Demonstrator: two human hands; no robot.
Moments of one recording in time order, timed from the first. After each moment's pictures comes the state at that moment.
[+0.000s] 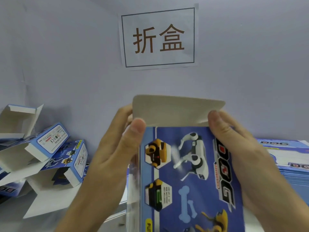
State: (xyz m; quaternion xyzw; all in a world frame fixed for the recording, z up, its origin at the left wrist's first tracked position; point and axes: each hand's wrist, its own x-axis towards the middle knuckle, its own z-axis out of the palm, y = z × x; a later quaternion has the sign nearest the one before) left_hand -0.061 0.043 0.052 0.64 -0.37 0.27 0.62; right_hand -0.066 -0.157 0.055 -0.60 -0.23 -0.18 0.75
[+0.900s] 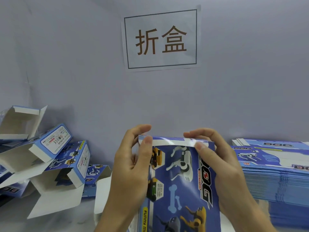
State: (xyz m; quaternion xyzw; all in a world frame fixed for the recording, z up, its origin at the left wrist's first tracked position) left_hand -0.041 0.024 0.022 0.62 -0.26 0.31 0.67; right_hand -0.035 -0.146 0.017 -0.58 -0.26 -0.20 0.75
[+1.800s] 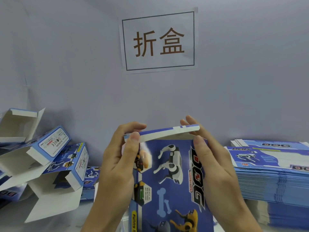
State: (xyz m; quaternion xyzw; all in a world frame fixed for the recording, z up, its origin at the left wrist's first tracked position) left_hand -0.051 0.033 0.037 0.60 -0.25 0.32 0.69; right_hand -0.047 -0.130 0.029 -0.60 -0.29 -0.24 0.70
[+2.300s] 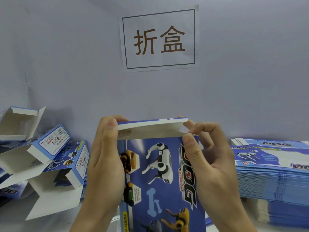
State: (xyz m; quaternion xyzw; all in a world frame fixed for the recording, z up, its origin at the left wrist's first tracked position) left_hand -0.056 0.035 0.043 0.61 -0.15 0.41 0.66; right_hand -0.056 -0.116 0.030 -0.52 -0.32 -0.29 0.74
